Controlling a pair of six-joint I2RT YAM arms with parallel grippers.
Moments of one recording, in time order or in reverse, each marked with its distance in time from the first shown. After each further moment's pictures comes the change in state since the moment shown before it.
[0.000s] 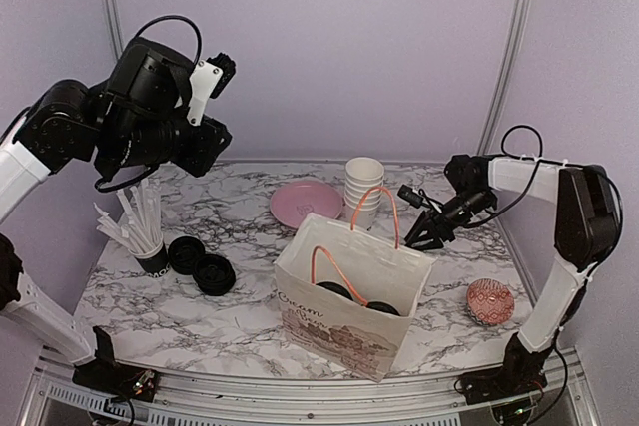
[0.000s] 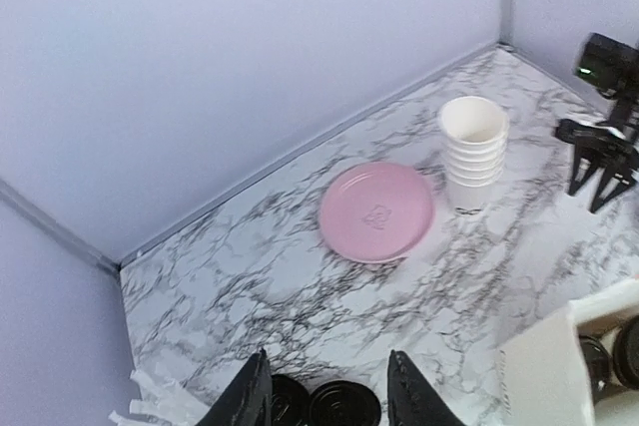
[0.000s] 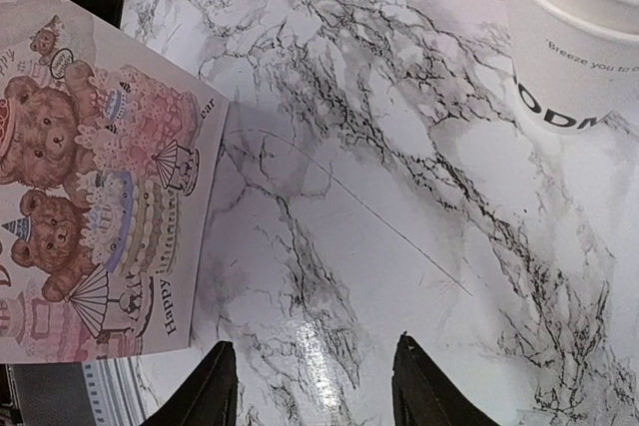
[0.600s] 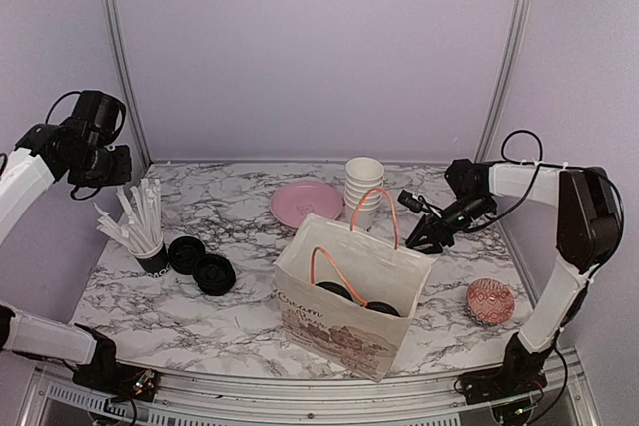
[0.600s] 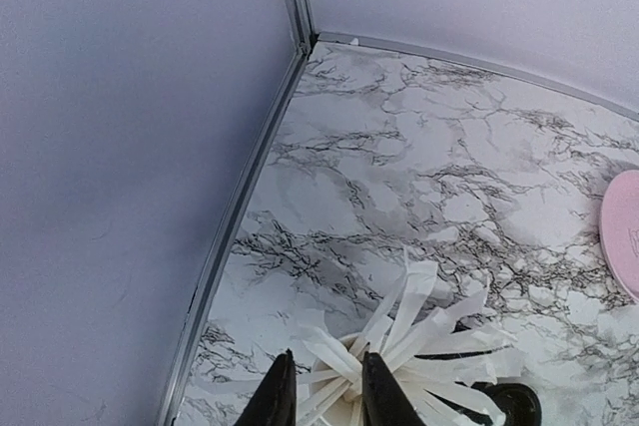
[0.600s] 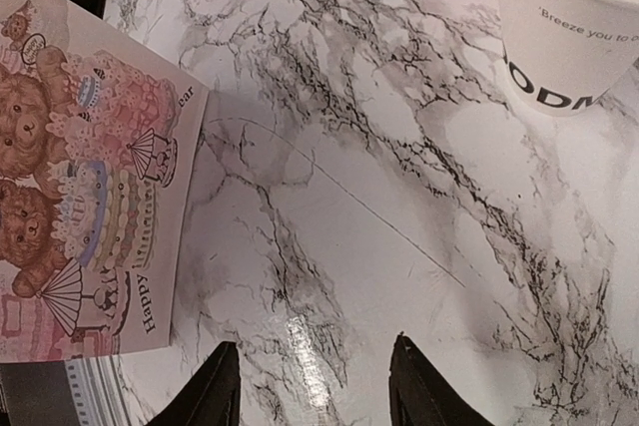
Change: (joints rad) left arm 0.845 -0.234 -0.537 0.079 0.151 -0.224; right arm 0.000 -0.022 -0.063 0.084 0.032 0.020
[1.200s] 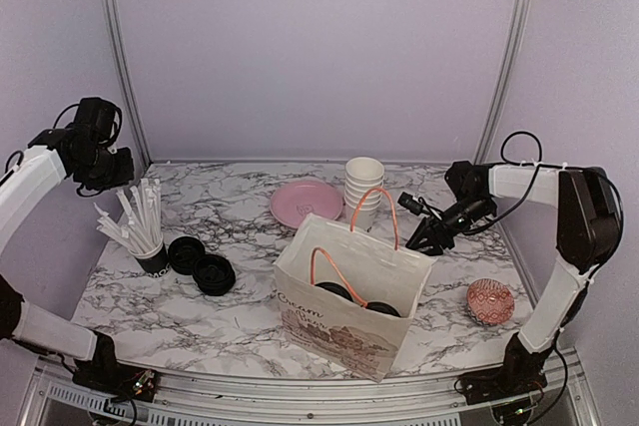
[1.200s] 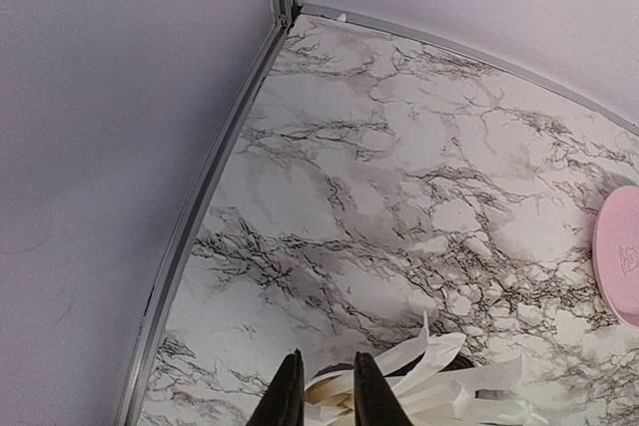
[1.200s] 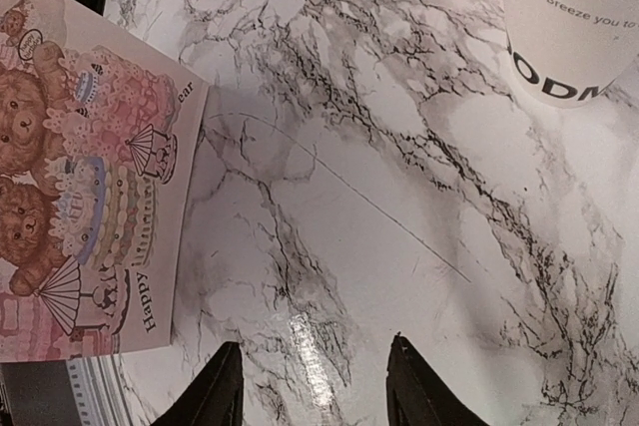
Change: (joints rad) left arm 0.190 0.089 -0.058 0.147 0.216 0.021; right arm 0.000 0.000 -0.018 0.009 0.001 0.007
